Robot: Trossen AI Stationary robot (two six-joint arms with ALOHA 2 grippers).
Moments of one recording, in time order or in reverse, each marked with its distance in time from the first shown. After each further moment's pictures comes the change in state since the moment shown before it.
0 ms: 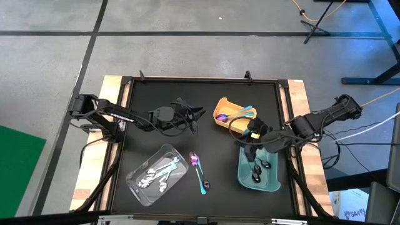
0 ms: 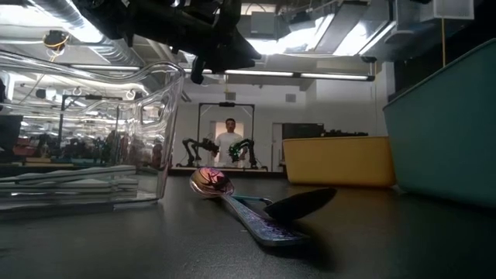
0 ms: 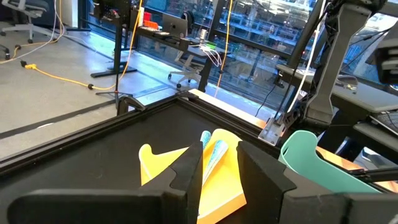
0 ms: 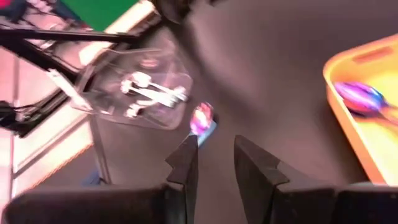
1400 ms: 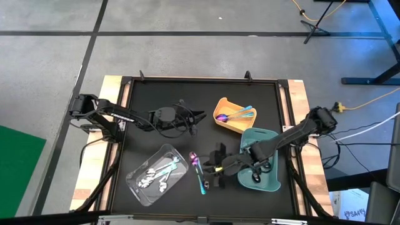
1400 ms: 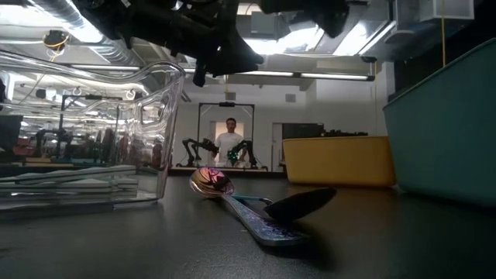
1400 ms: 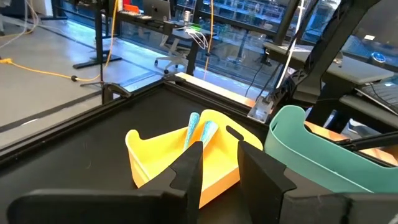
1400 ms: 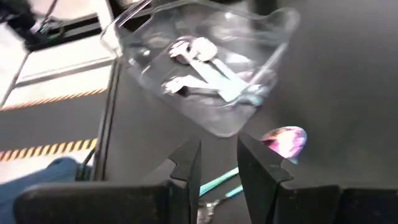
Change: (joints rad) left arm 0.002 0.000 -0.001 -0.055 0.089 0.026; right arm 0.000 0.461 0.000 0.586 -0.145 -0.462
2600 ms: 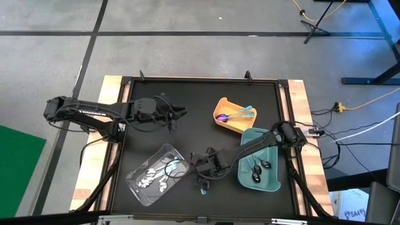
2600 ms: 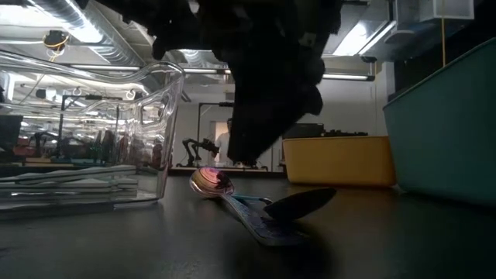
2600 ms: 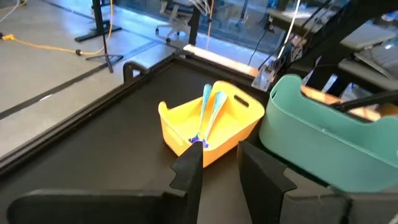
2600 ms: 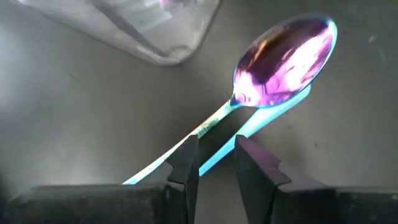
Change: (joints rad) left arm 0.026 -0.428 0.002 -0.598 0.073 -0.010; right arm -0.086 0.489 0.454 -0.498 -0.159 0.222
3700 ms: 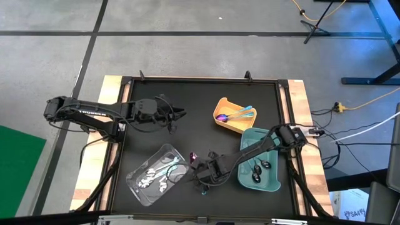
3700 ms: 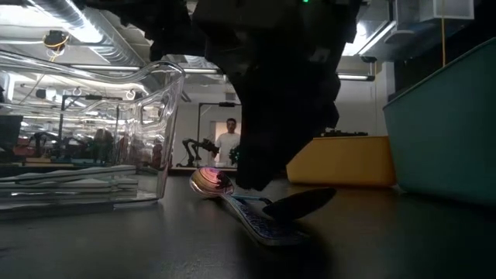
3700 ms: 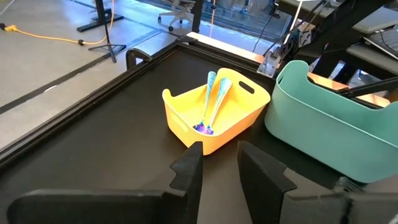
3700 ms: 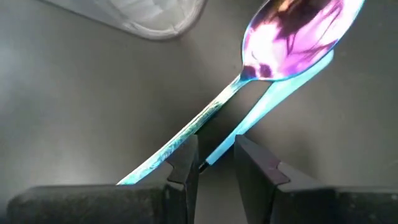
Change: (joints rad) left arm 0.000 0.002 0.000 -0.052 -0.001 -0.002; right arm 0.036 0.048 -0.001 -0.003 0.042 0.094
